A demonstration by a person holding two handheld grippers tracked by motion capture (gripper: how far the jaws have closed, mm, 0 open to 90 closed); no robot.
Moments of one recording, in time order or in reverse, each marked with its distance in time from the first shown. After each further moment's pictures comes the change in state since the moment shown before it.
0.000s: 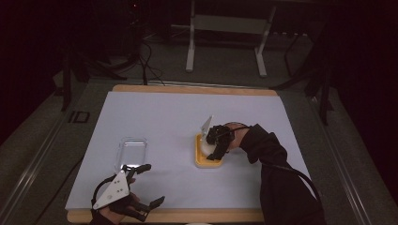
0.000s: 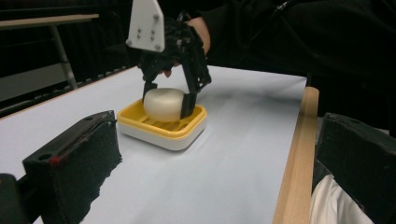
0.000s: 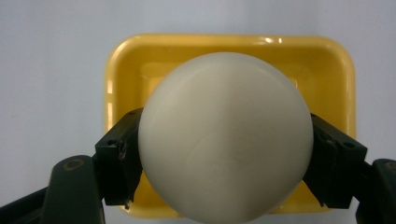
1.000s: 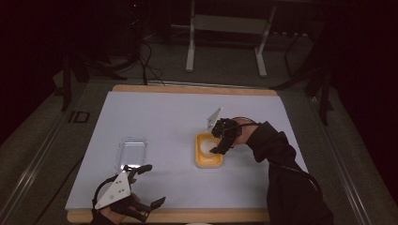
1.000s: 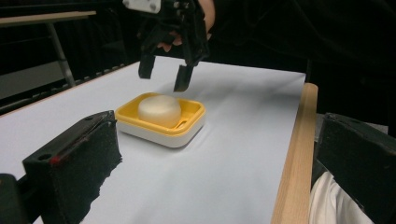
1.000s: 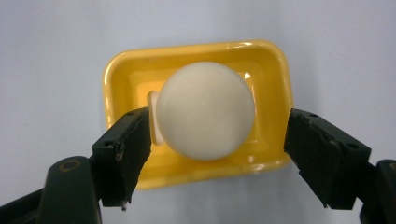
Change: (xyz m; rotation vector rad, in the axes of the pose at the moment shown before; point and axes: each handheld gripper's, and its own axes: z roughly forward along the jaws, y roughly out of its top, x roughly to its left) left arm -0.001 0.000 0.002 0.011 -0.004 0.004; right arm 0.002 -0.005 -0.039 -0.053 -0.088 0.083
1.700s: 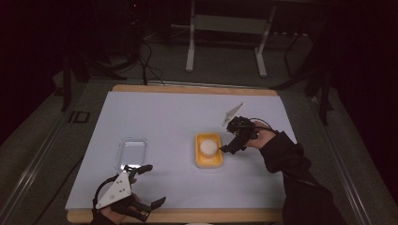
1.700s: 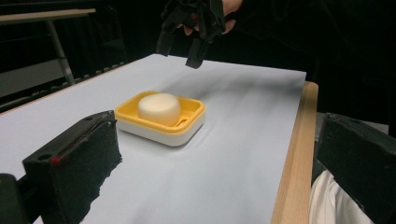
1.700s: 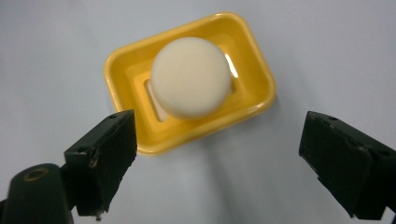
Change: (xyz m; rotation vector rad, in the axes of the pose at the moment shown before) left arm 0.000 0.000 0.001 0.010 -0.004 -0.001; right arm 0.005 -0.038 -0.032 -0.088 -0.055 0.282
